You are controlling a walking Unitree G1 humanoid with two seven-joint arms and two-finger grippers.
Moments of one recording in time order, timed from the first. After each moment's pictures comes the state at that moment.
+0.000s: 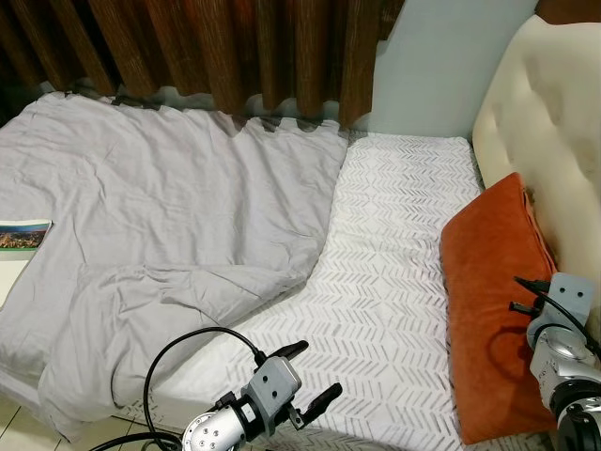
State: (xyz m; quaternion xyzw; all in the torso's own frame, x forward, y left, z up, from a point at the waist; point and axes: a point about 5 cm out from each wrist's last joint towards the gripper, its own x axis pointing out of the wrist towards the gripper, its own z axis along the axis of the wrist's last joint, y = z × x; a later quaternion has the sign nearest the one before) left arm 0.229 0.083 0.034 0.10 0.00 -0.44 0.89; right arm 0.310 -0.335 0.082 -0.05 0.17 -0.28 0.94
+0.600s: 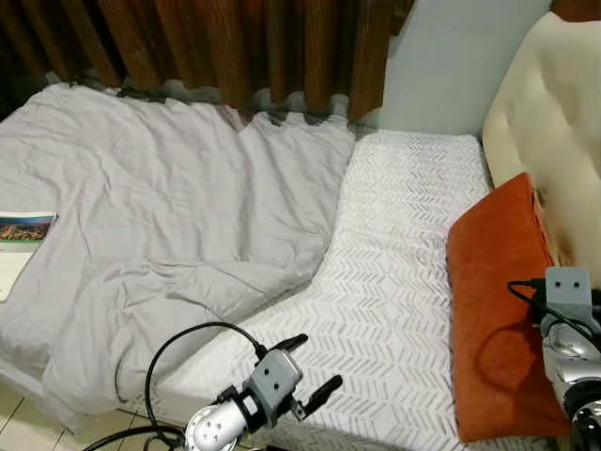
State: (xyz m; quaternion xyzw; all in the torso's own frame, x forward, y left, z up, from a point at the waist) left arm 0.237 0.081 0.039 0.11 -0.01 -0.43 0.90; right arm 0.308 -0.347 0.099 -0.21 0.14 -0.30 0.92
